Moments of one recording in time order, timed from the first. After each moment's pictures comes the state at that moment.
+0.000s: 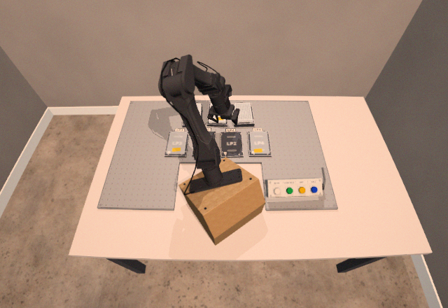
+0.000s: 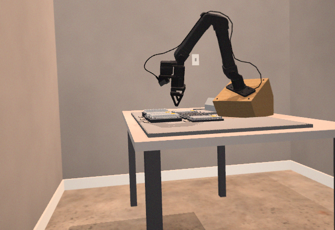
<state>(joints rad) -0.28 1.48 0.92 -0.58 -0.11 0.22</state>
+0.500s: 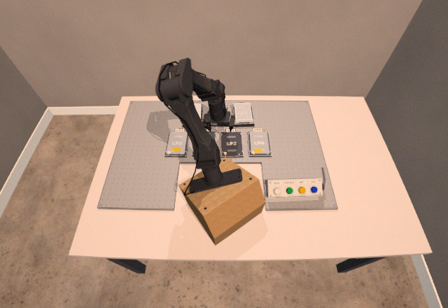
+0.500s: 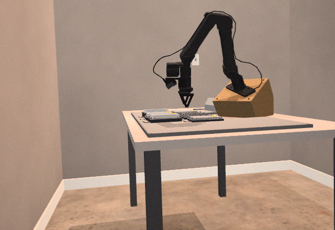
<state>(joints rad) -0.27 1.40 0.78 -0.56 -0.26 0.02</state>
